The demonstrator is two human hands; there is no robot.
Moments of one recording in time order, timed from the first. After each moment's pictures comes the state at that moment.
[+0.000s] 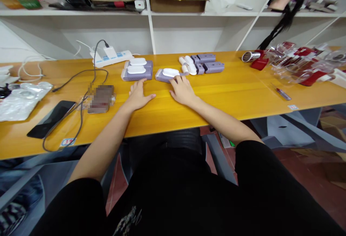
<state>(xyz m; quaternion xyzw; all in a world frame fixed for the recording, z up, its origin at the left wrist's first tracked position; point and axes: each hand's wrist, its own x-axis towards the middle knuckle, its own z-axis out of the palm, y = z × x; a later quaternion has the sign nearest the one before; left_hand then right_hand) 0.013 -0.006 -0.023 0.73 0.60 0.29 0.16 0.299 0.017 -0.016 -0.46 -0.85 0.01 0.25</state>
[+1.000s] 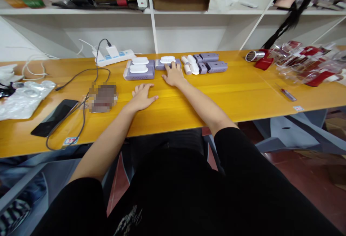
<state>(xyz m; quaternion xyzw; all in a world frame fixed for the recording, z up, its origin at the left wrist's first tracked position) 0.017 -0.009 -0.023 0.76 0.59 0.23 0.15 0.244 0.143 -0.022 -0.56 -0.80 0.04 0.22</state>
